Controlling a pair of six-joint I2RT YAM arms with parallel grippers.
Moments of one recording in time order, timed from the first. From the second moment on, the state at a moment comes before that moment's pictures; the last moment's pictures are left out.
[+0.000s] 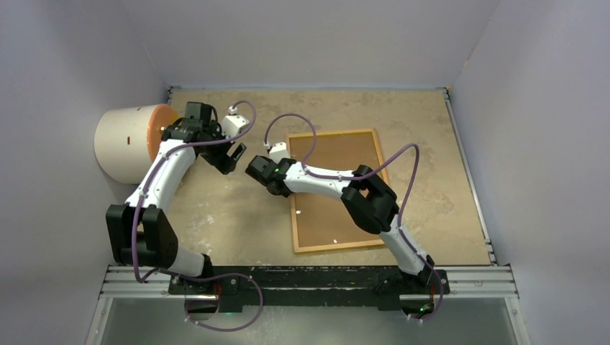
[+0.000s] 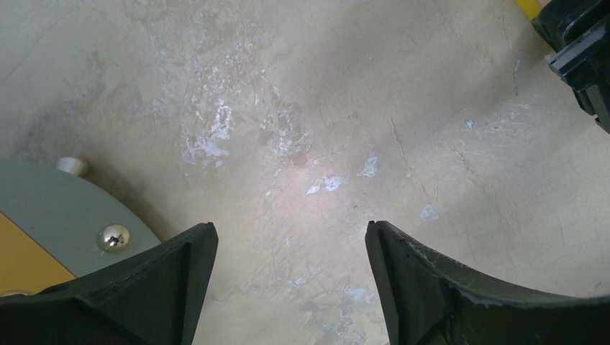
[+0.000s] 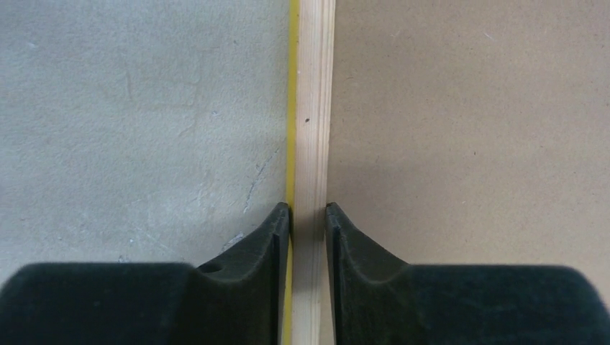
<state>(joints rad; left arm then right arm) -0.08 1.46 1.24 -0.83 0.22 0.58 1.02 2.25 1.77 -0.78 0.64 0.73</state>
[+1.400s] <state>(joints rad) 0.20 1.47 1.59 -1.11 0.52 0.56 0.96 1.90 1.87 -0.29 -0.02 1.14</state>
